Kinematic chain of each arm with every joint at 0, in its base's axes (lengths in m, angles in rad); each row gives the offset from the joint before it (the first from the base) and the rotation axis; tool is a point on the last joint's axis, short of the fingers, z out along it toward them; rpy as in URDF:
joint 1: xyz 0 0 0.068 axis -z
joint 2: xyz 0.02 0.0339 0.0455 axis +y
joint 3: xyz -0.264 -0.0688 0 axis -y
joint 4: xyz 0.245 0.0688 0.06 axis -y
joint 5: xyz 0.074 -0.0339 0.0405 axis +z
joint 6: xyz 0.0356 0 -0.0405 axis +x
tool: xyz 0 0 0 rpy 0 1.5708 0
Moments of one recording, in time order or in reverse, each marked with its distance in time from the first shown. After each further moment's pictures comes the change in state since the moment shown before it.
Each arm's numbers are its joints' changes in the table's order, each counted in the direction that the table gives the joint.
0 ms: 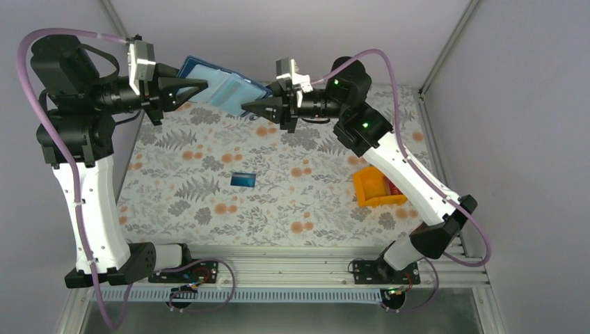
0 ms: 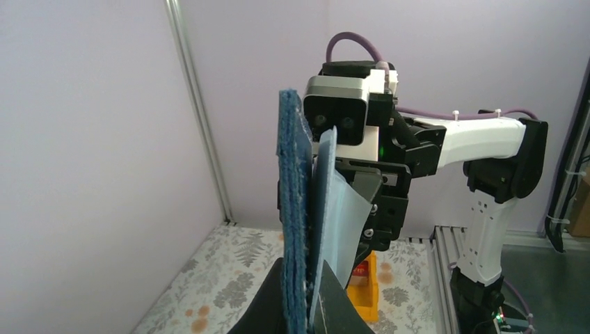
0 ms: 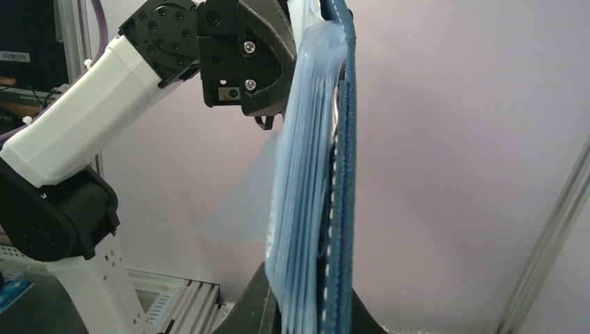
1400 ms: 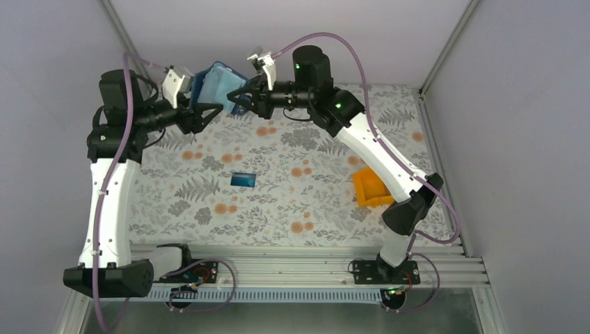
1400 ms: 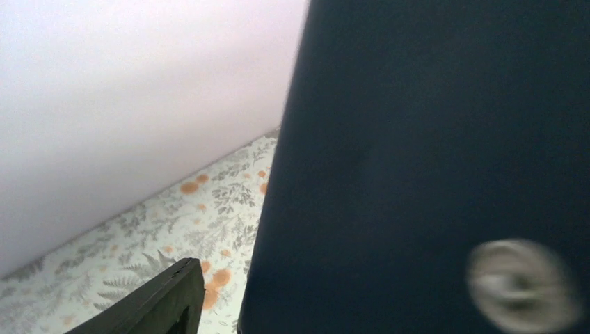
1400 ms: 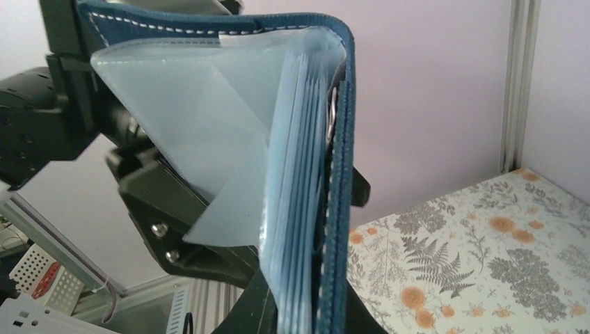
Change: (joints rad) left arm 0.051 -0.133 -0.566 0.135 0.471 0.017; right arm -0.005 0.258 0.281 -0.349 -0.201 0.222
